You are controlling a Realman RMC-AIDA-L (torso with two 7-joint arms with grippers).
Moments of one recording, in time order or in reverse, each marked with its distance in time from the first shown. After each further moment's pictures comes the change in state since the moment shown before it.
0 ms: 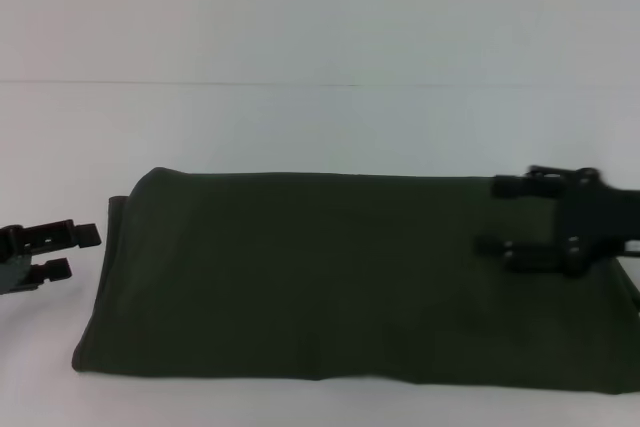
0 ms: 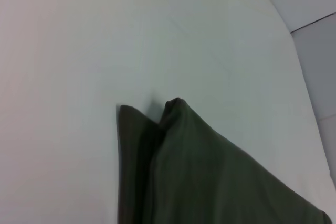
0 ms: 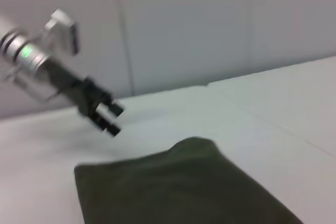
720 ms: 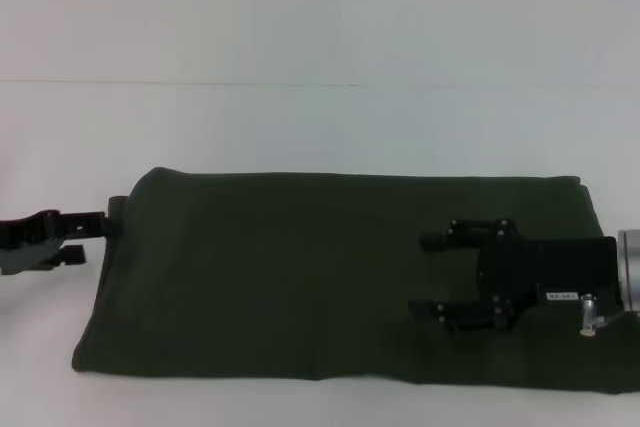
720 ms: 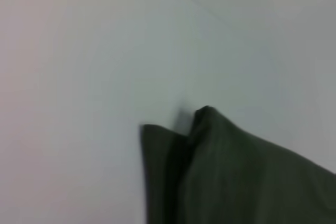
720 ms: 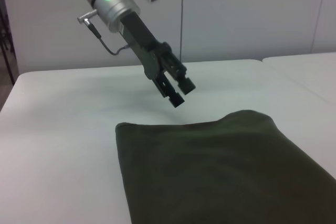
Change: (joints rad) left arm -0.064 0.004 0.180 -0.010 0.035 -0.154 -0.051; right arm 0.020 0.021 -0.224 0.149 0.048 0.156 -0.172
